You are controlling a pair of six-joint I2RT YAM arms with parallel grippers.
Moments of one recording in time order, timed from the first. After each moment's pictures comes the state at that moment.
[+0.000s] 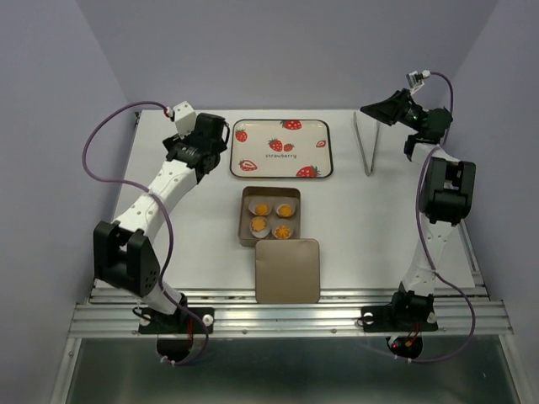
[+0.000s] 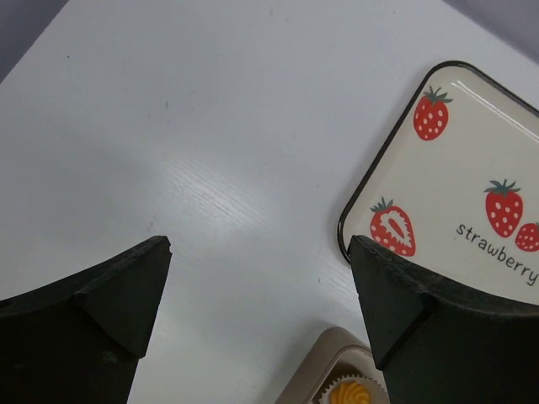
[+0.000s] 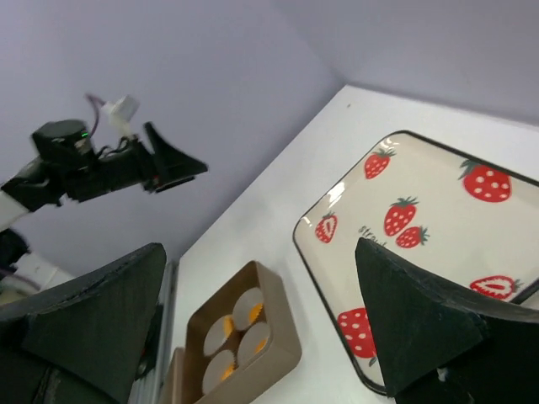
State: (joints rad) left arm -0.37 1.61 1.44 -0.62 -0.68 -0.69; right arm -0.19 2.32 1.79 1.31 -1.30 1.47
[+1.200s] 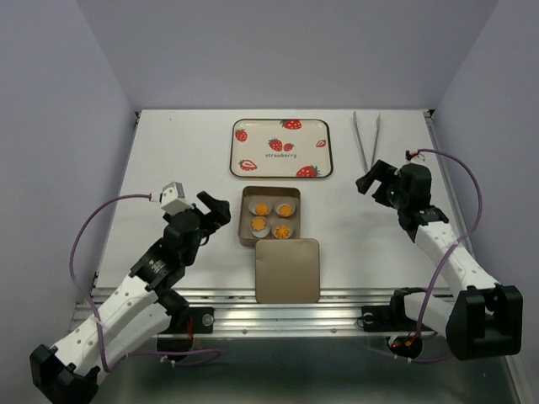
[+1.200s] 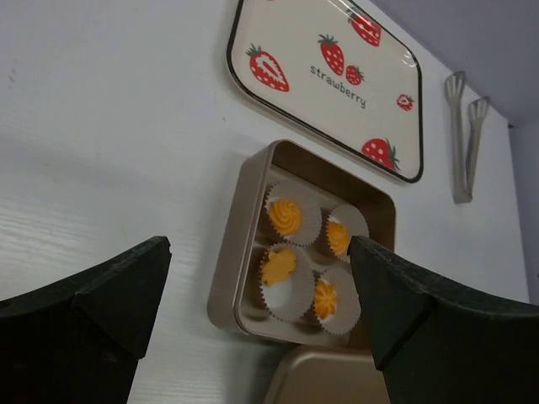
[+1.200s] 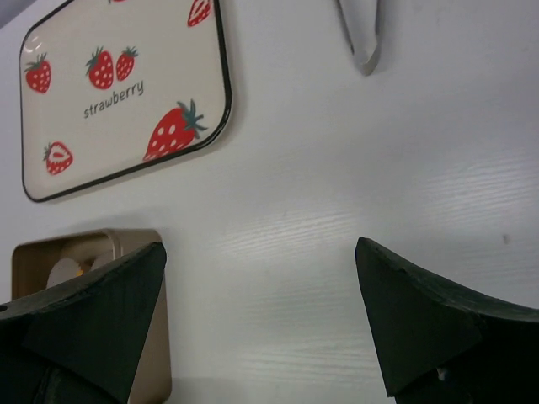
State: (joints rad) left arm -0.63 0.69 0.54 -0.25 -0.54 -0.81; right arm 0.08 1.11 0.70 -0.07 0.00 0.52
